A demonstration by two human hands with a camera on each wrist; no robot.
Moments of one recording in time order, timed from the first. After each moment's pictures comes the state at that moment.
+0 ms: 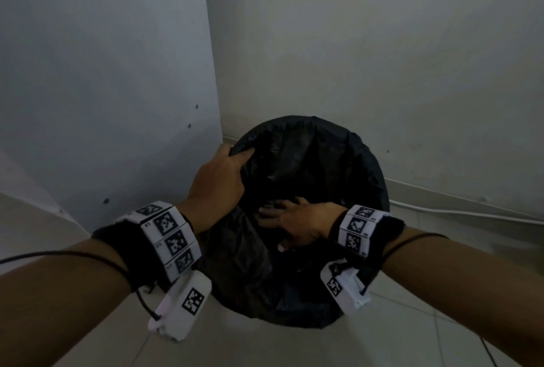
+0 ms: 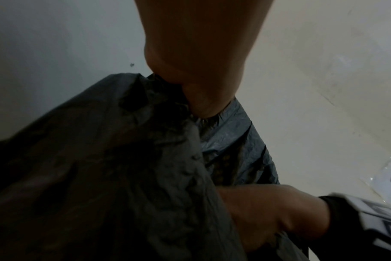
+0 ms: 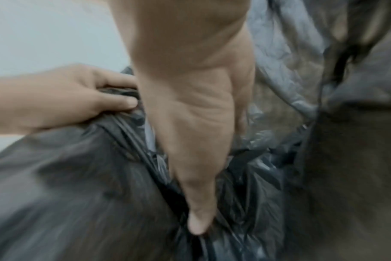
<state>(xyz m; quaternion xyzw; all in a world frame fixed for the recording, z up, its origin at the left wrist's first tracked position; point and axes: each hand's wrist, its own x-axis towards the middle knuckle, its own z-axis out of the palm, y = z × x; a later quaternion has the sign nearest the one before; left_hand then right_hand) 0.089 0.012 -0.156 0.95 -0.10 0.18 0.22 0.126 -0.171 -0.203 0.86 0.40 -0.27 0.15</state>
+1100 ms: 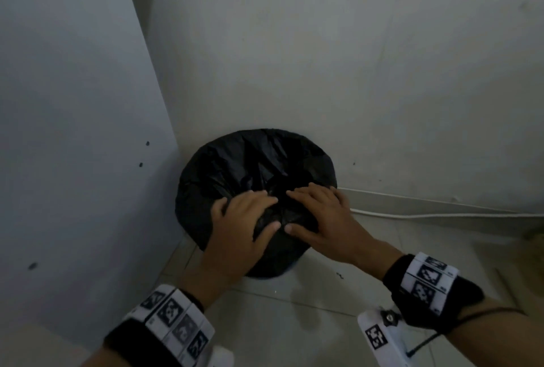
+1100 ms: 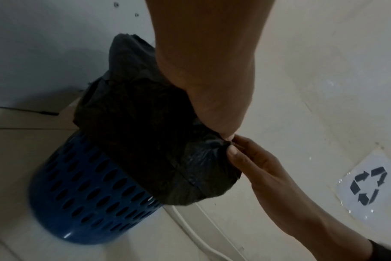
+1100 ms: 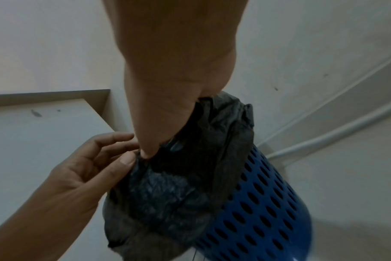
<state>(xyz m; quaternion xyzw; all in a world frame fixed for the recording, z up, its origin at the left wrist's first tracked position) 0.097 -0.077 -0.202 0.92 -0.21 0.26 0.22 0.113 -0.294 -0.194 0.94 0.25 0.13 -0.19</state>
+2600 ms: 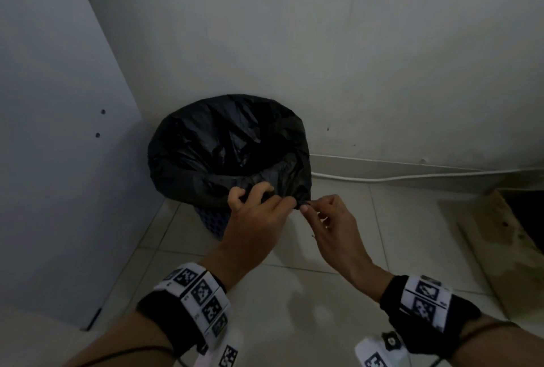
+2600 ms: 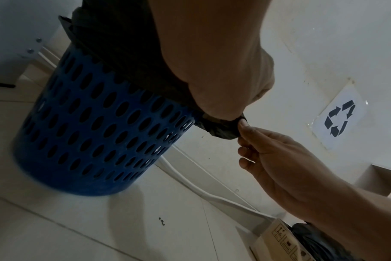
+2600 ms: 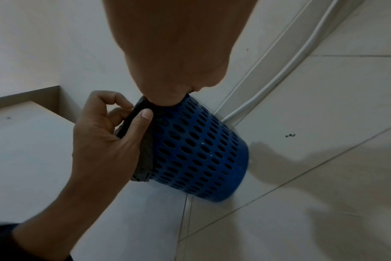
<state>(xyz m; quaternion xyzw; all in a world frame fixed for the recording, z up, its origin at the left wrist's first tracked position) 0.069 -0.145 -0.237 0.85 -0.30 0.42 0.08 0.038 -0.315 -0.241 0.86 0.02 0.18 -0.48</state>
